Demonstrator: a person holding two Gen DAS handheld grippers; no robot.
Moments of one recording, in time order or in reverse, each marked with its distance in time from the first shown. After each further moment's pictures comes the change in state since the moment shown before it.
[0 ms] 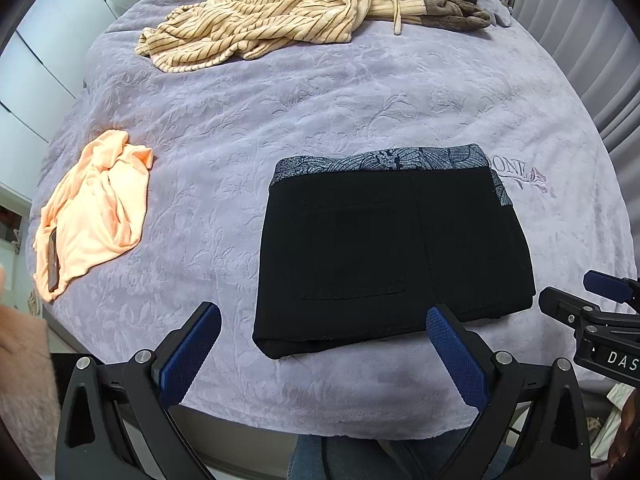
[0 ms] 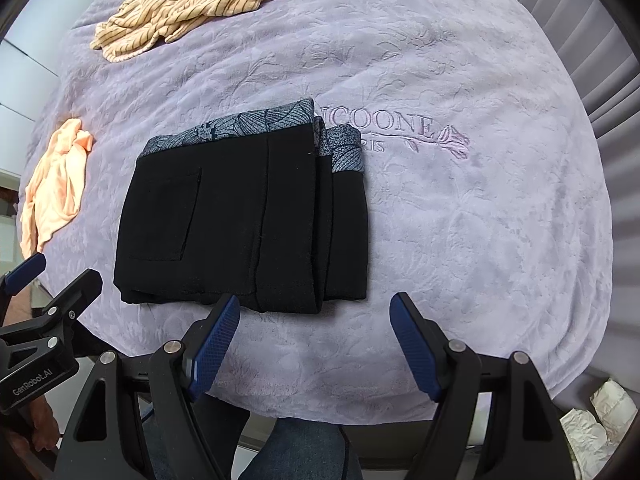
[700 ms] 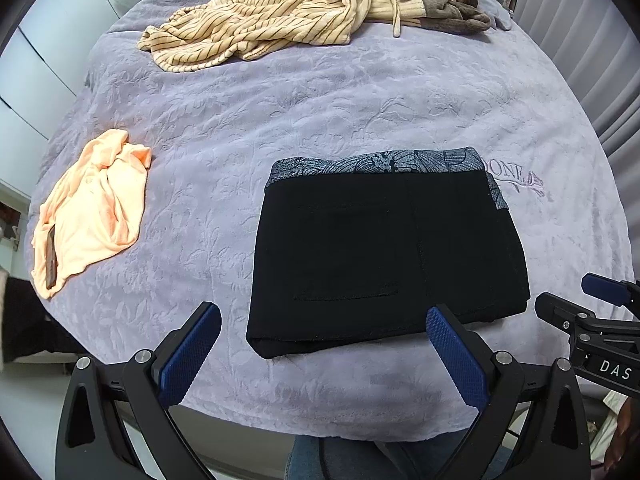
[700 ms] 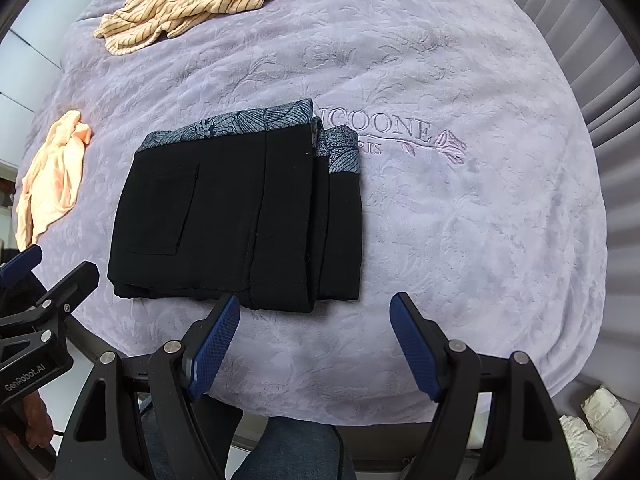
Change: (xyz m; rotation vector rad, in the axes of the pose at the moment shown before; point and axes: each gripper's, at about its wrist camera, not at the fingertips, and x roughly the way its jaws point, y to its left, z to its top) left arm -0.002 -0.004 0.000 -0.013 -0.003 -0.003; right arm -0.002 0.001 0.000 -0.025 -0.002 -0.021
